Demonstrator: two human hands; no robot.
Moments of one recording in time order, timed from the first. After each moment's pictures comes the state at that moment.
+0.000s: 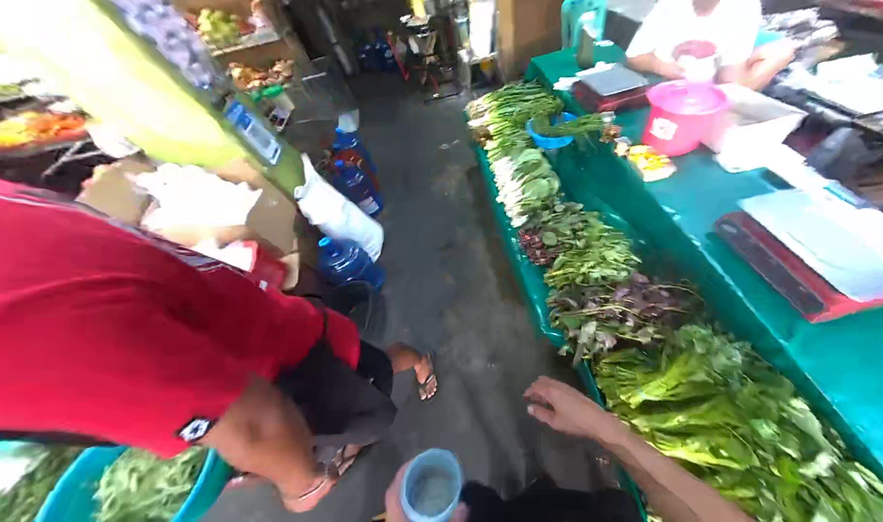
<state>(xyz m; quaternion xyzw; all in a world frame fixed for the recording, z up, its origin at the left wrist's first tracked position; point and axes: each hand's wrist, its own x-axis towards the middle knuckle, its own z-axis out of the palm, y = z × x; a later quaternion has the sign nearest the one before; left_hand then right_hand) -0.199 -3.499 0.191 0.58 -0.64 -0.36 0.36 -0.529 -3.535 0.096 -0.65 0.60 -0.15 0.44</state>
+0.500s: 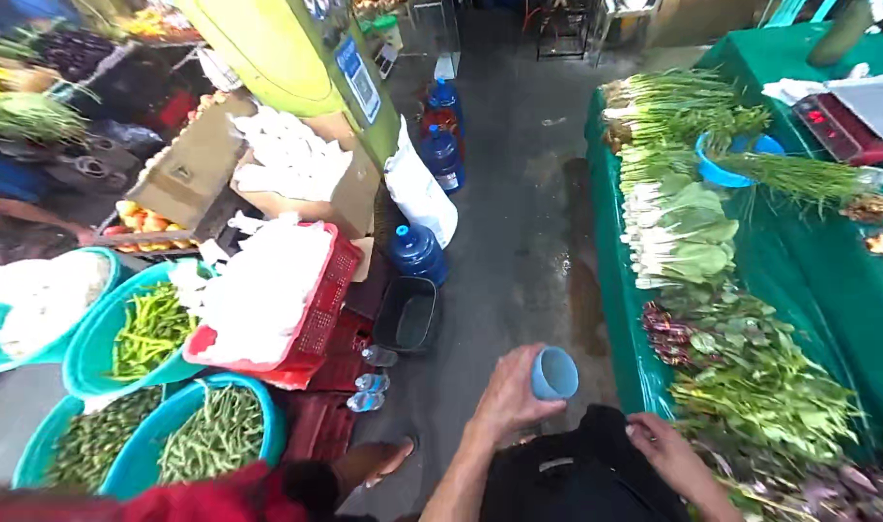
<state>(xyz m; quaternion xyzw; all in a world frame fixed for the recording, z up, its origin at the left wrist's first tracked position) -0.274 -4.034 0.157 0.41 -0.79 -0.38 0.24 -0.562 -3.872 0.084 -0.48 0.74 -0.16 0.44</state>
